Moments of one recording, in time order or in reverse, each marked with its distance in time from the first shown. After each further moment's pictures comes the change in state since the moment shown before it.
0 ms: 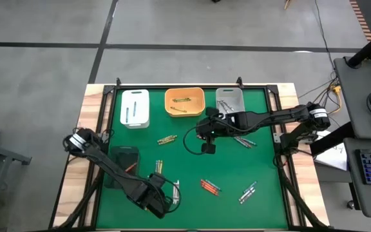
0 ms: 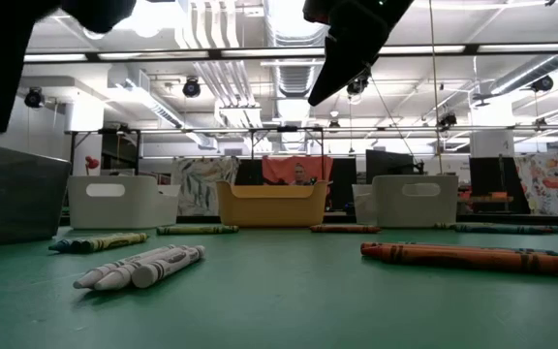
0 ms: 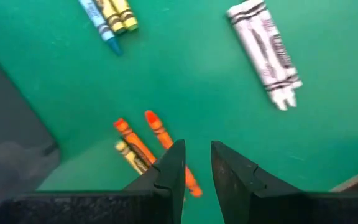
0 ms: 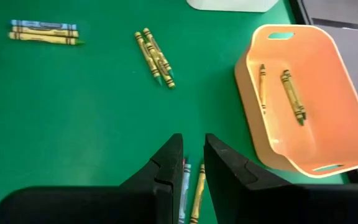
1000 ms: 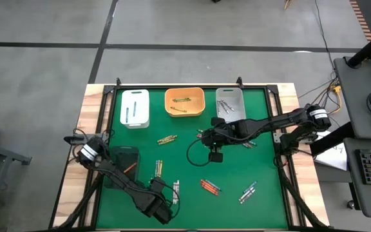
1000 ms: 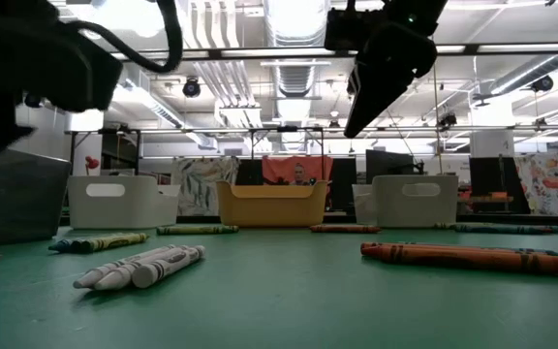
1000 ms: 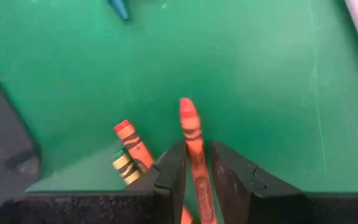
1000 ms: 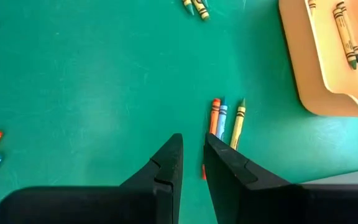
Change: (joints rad) left arm -0.023 0.182 0.003 0.005 0.018 -0.067; right arm 0.069 0.000 -0.100 -0.089 -0.021 0.112
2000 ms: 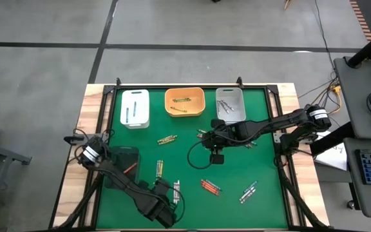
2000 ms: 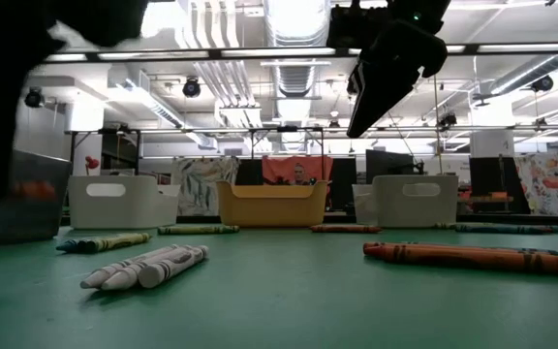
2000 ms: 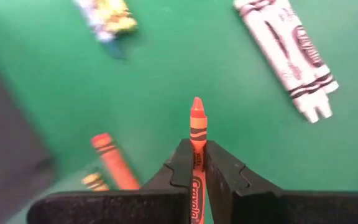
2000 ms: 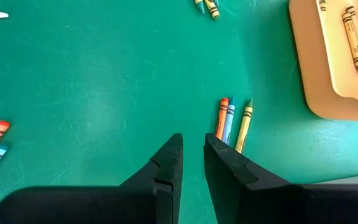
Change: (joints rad) left arm -0.007 0.022 0.191 -0.169 -0.090 0.064; right arm 0.018 -0.001 -0.007 -0.005 0.000 -0.022
